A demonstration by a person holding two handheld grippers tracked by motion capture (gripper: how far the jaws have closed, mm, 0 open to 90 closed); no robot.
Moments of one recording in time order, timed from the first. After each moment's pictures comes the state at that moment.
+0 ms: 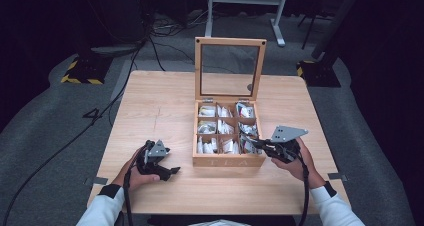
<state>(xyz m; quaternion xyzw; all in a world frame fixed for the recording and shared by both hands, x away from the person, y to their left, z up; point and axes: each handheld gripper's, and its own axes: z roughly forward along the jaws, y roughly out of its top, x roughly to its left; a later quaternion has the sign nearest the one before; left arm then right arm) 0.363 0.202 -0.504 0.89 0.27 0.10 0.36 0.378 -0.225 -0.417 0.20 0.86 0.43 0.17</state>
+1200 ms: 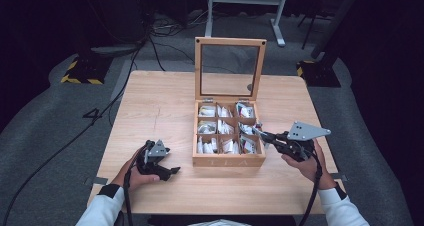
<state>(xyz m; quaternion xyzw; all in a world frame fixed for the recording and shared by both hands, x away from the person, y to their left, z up) 0.363 0.202 -0.504 0.89 0.27 0.10 0.36 0.364 -0.245 -0.383 0.20 0.82 0.49 0.20</state>
